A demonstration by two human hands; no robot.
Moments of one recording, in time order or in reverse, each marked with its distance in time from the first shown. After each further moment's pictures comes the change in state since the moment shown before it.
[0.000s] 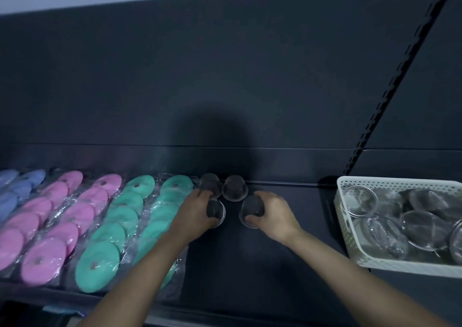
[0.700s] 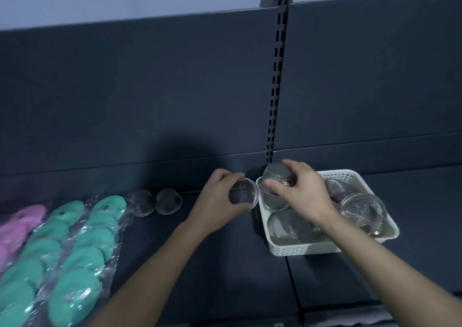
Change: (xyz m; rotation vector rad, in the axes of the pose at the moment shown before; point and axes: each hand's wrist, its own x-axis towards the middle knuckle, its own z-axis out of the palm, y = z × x) left_hand 0.006 0.211 0.029 -0.350 0.063 0.424; right_hand -0.068 0.096 -0.176 0.072 0.472 0.040
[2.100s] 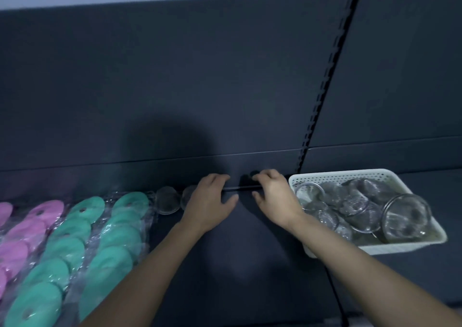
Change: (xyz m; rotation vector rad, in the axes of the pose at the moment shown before) left_hand -0.012 -0.094 -0.046 0.197 0.010 -0.049; right_hand 0.015 -0.041 0.125 -0.263 -0.216 -0.172
